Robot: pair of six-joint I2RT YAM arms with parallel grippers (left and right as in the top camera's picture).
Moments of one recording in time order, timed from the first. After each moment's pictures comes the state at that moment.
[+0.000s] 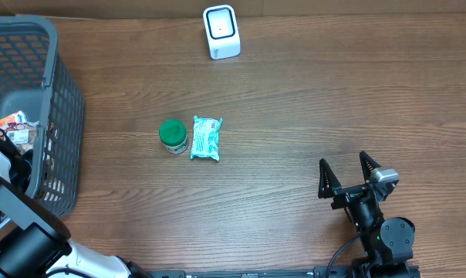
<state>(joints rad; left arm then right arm) 0.79 1.86 1.24 -0.78 -0.07 -0.05 0.12 0.02 0.02 -0.02 -0.12 0.22</state>
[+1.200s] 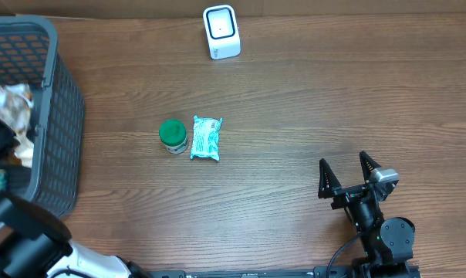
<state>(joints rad) 0.78 1.85 1.72 -1.19 0.10 -0.09 0.12 0.02 0.02 -0.02 -0.12 0.22</state>
